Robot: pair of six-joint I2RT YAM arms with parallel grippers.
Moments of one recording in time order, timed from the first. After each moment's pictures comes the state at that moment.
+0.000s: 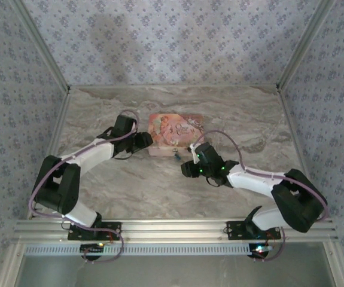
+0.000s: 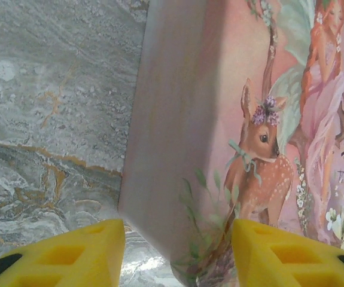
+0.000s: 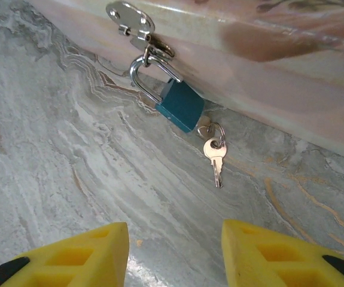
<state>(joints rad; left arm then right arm) -0.42 1.54 0.91 -0.25 0.24 -0.74 0.74 1.39 0.60 -0.01 -0.08 0.35</state>
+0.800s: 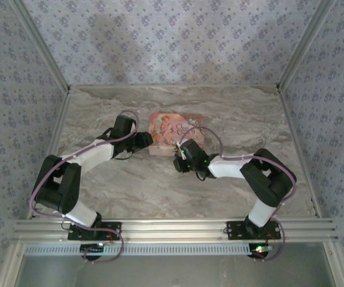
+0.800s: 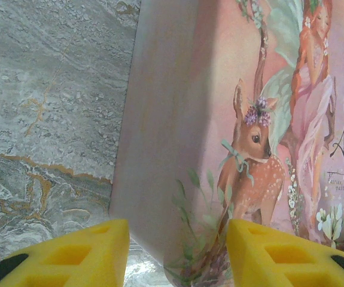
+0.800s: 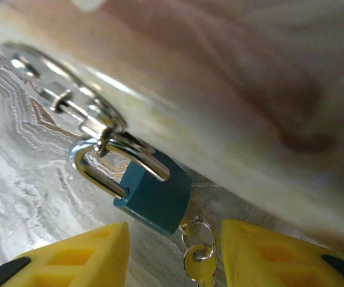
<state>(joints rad) -0.41 1.55 0.89 -0.19 0.27 -0.74 0.78 1.70 0.77 0.07 0.07 0.25</state>
